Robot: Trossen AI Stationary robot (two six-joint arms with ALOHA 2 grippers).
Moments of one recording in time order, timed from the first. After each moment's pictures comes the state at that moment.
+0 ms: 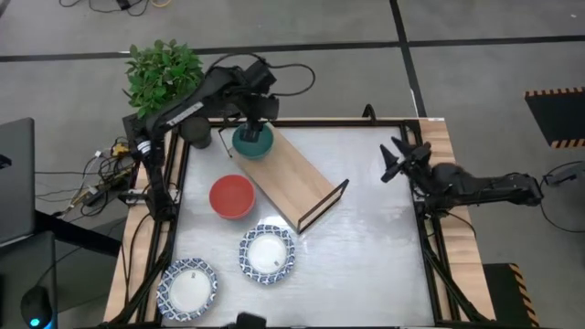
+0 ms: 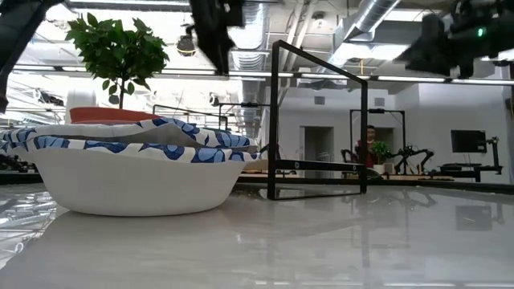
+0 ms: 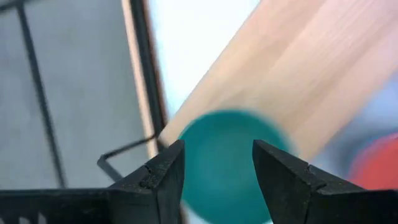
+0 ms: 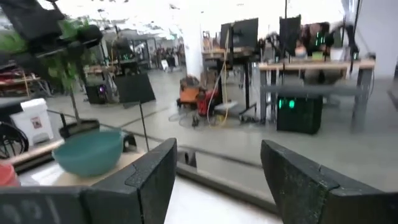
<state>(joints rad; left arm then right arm) 0.56 1.85 2.13 -1.35 0.03 0.74 0.02 0.28 0.25 0.18 0.96 -0.02</state>
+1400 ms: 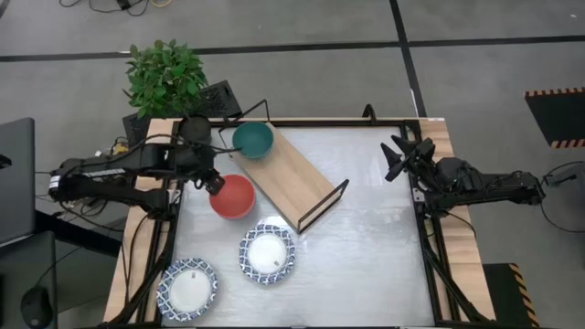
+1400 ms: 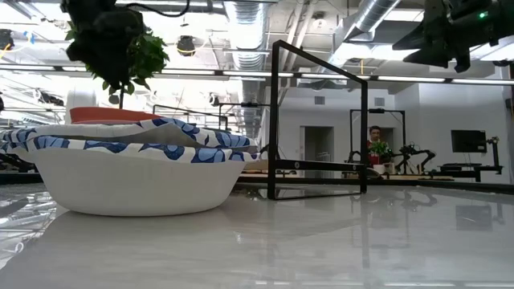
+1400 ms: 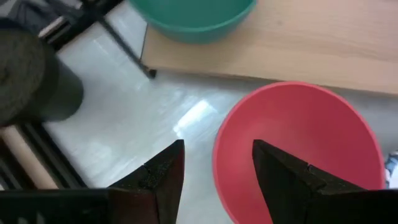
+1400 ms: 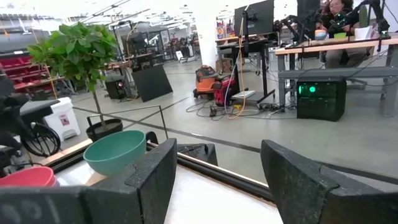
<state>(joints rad) 0.16 0.94 0.97 -1.09 -0.34 -0.62 0.02 0.31 0.37 -0.02 0.89 0.15</state>
